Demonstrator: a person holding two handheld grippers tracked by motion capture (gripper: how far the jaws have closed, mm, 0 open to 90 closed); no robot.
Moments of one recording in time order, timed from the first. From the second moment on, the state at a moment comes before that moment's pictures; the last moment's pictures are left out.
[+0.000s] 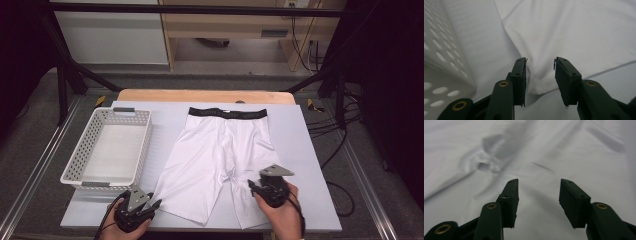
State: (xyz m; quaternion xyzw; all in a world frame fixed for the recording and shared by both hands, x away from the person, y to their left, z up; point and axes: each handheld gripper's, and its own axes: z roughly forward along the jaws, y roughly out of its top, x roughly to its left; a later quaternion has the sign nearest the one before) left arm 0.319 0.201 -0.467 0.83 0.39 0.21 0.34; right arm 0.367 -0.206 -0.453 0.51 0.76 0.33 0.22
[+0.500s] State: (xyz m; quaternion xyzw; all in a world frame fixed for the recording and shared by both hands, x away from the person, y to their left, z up) left arm 0.322 0.203 -0.473 0.83 0.41 0.21 0.32; right arm 0.316 -0.298 -0.466 0.60 0.71 0.29 0.22
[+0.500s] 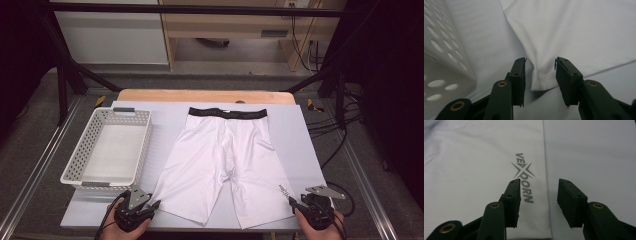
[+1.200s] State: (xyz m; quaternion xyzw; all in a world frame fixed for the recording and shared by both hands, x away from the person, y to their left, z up) left arm 0.322 0.201 -0.472 0.85 0.38 0.19 0.32; right arm 0.304 -0.303 -0.469 0.58 0.74 0.28 0.20
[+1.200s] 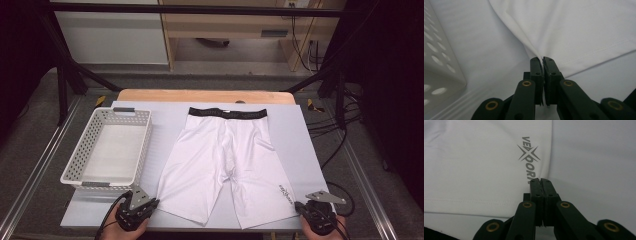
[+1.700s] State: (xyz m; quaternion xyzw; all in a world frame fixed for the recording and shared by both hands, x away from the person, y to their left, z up) left arm 0.312 0.217 -0.465 0.84 0.40 0.19 0.31; right arm 0.297 -0.312 -0.469 0.58 0.74 0.29 0.18
